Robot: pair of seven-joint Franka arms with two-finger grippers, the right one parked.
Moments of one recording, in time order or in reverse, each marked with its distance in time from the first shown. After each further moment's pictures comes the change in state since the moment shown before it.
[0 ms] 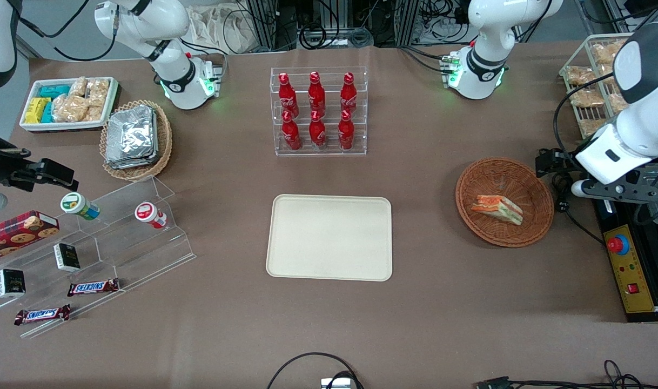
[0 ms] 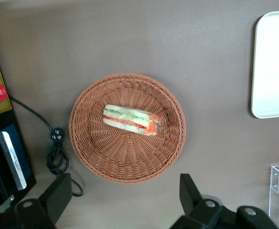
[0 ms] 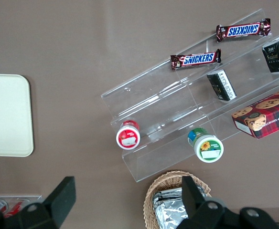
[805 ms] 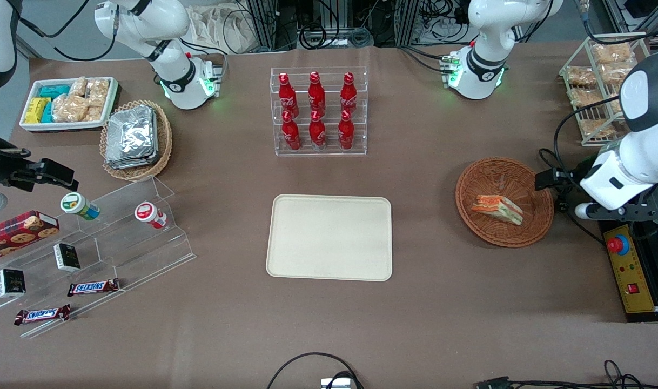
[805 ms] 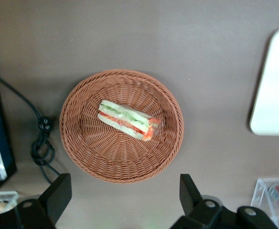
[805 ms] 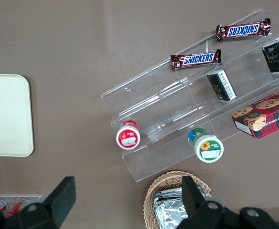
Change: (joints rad) arm 0.001 0.103 0.020 0.026 -0.019 -0.006 -0.208
